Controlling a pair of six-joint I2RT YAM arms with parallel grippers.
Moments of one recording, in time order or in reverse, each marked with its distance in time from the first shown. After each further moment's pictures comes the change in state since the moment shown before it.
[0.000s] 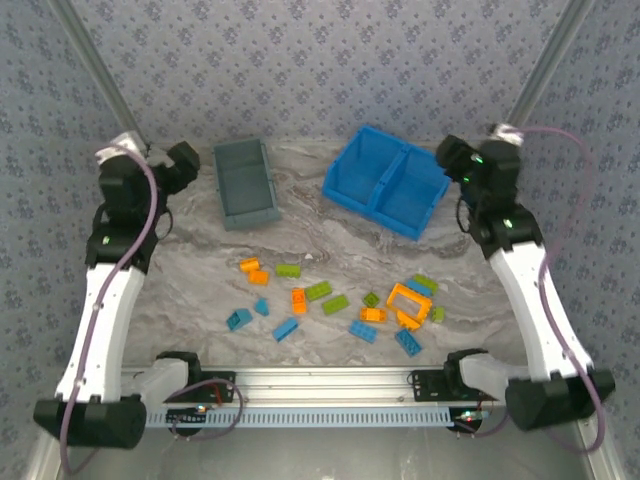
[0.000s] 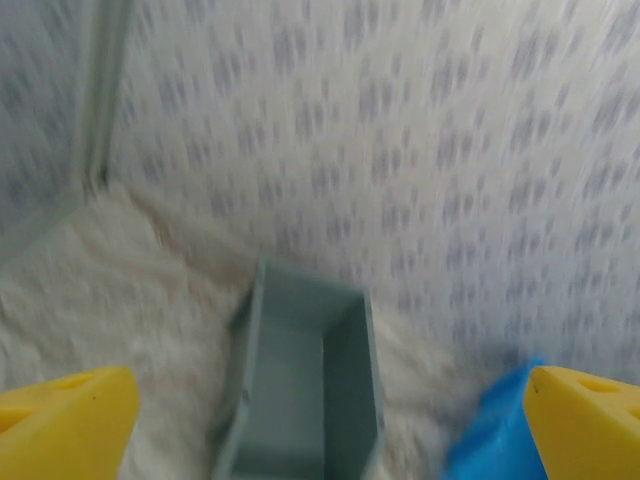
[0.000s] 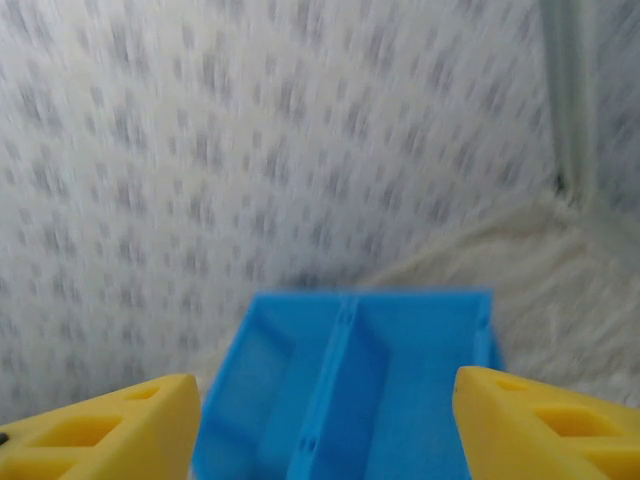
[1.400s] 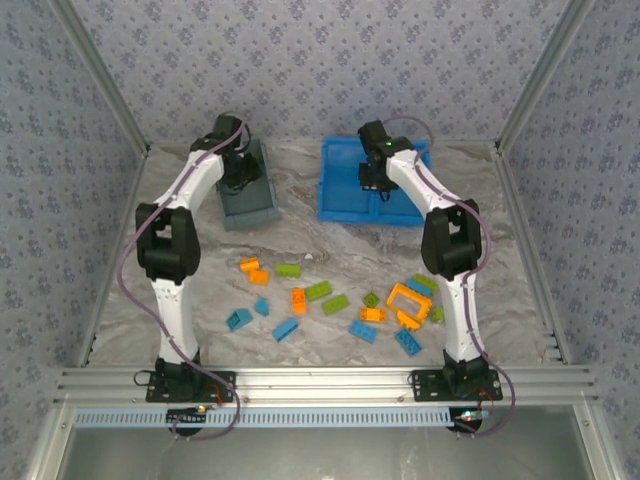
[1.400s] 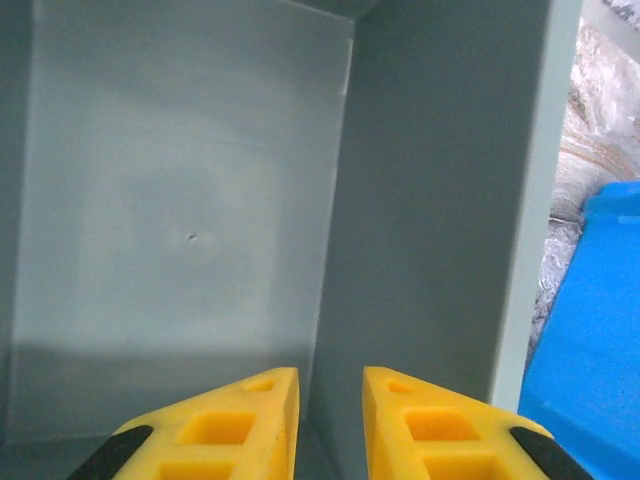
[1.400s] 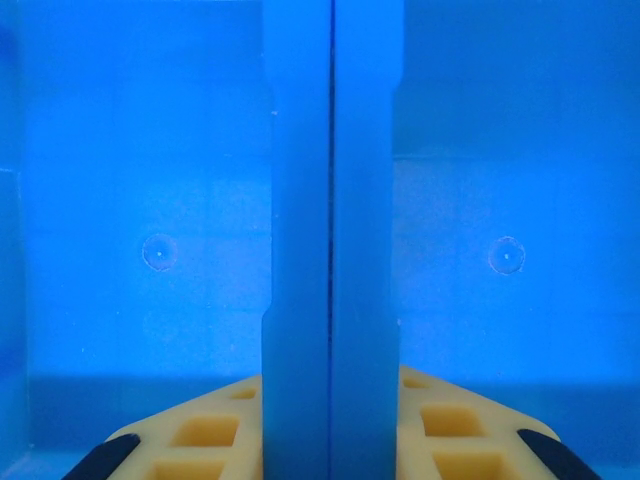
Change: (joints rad) left arm -0.116 1.075 0.711 -0.338 0.192 -0.083; right arm 0.164 1.059 0.770 -0.518 -0.065 -0.169
